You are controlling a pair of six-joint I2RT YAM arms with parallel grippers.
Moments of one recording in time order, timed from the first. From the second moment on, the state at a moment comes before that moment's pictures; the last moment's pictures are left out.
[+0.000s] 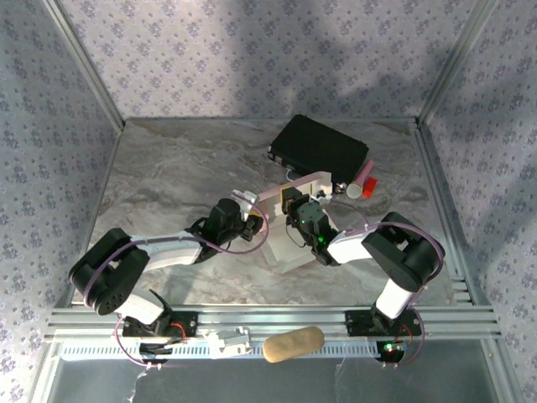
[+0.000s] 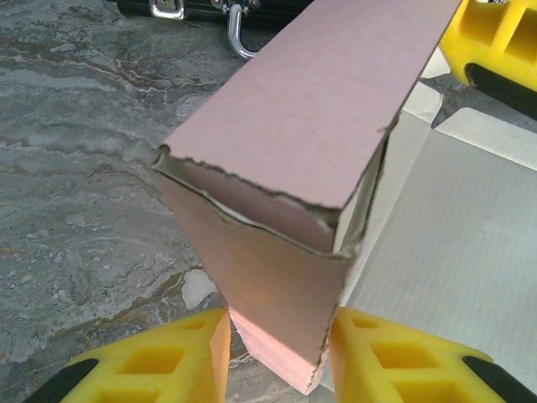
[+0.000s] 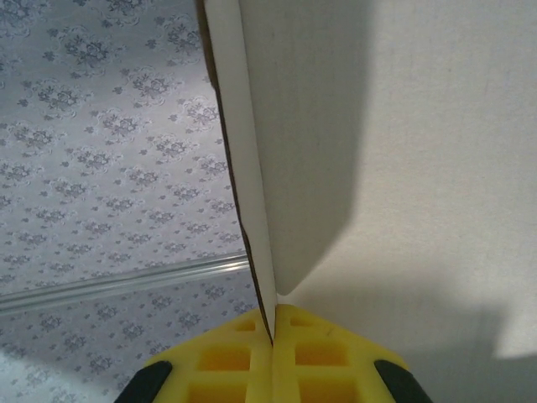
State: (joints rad) left arm -0.76 1.48 0.56 0.36 -0.05 -0.21; right arm 0.78 1.68 0.55 1.00 0.36 1.72
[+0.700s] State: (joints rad) left arm -0.85 1.57 0.62 0.39 -0.35 -0.25; right arm 0.80 1.71 0.54 1.06 0.43 1.72
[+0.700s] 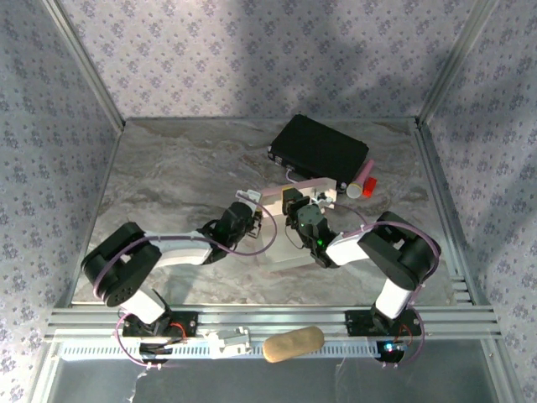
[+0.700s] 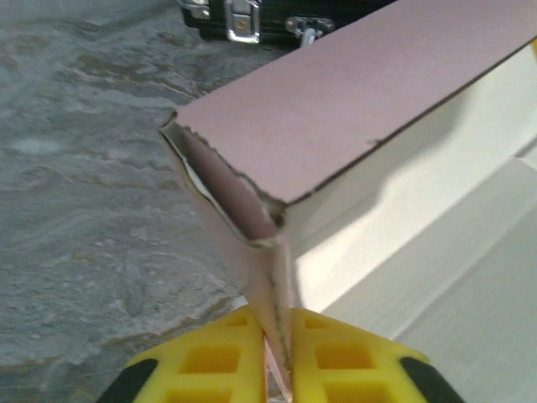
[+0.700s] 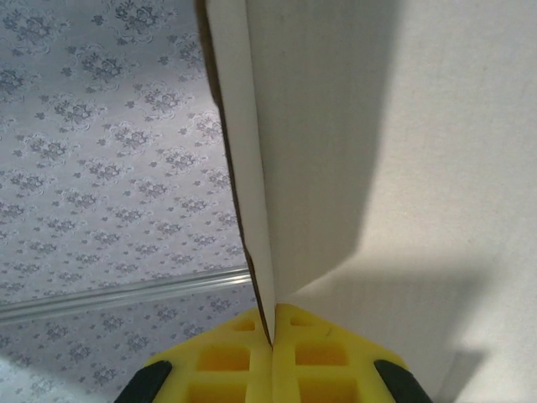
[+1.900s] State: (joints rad) left arm -0.86 1.73 0.74 0.34 -0.53 -0.34; right arm 0.82 1.71 0.54 1.06 0.42 1.73
